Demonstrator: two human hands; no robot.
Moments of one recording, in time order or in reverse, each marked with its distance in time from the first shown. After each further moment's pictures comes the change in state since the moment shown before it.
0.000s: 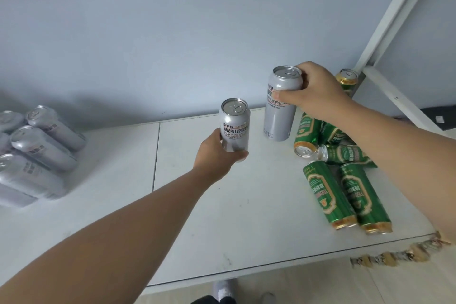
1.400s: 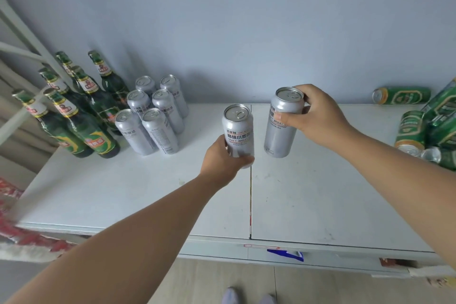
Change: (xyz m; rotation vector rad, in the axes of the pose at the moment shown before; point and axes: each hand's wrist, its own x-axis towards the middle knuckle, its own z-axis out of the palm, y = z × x) left_hand -0.108 -0.132 -0.203 -0.038 0.184 -0.124; right_hand -0.096 -0.157 0.208 0.222 -0.186 -0.111
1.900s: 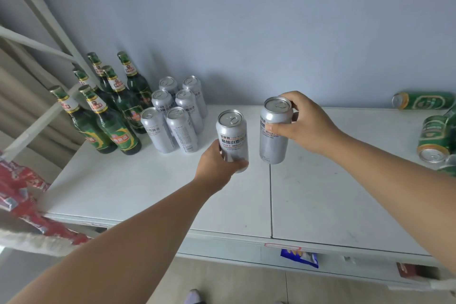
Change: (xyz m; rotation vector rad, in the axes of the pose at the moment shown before) left_hand -0.016 -0.034 -0.059 -0.001 0.042 -0.011; right_hand -0.010 -0.034 0.059 -0.027 -0.147 -0.045
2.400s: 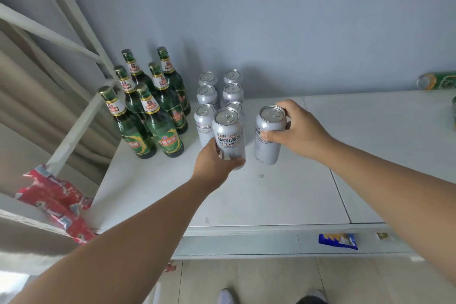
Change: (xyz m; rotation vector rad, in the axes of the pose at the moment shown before) left_hand 0.031 -0.104 -0.166 0.007 -0.075 0.060; right_hand 0.015 -0.076 0.183 -0.073 0.053 0.091
